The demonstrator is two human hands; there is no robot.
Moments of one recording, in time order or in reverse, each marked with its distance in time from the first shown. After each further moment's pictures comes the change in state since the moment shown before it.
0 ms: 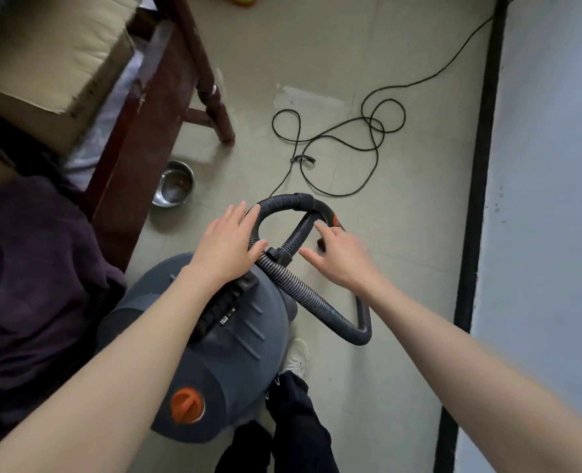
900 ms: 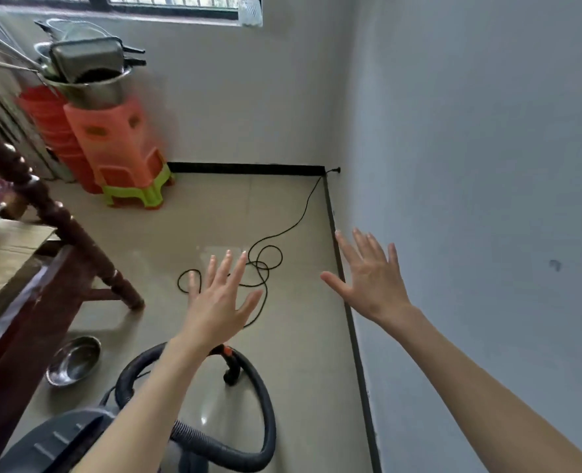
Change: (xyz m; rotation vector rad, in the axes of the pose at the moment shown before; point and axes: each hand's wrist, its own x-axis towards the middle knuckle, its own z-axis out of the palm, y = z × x) left_hand -0.069 0.347 -0.148 -0.029 0.296 0.248; right_hand -0.252 0.227 -0.304 -0.221 0.590 0.098
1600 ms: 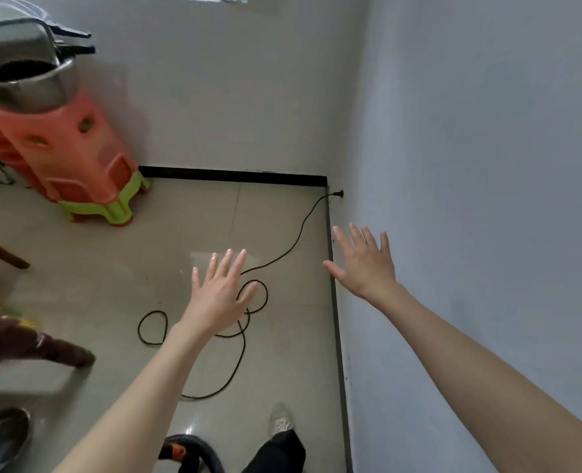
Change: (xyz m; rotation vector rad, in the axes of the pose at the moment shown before) left_hand 0.408 0.049 0.038 -0.023 -0.128 -0.102; right_hand 0.417 0.155 0.027 -0.088 -0.164 0.017
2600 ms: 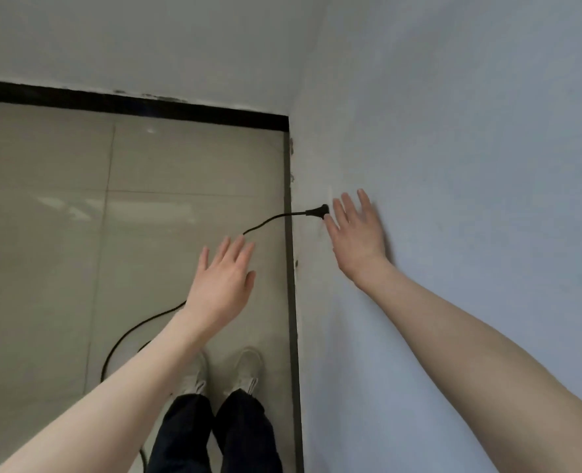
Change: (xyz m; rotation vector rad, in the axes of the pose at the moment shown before) left_hand 0.693 0.035 0.227 0.028 -0.316 0.159; right_hand 0.668 0.180 0.193 -0.840 -0.456 -0.153
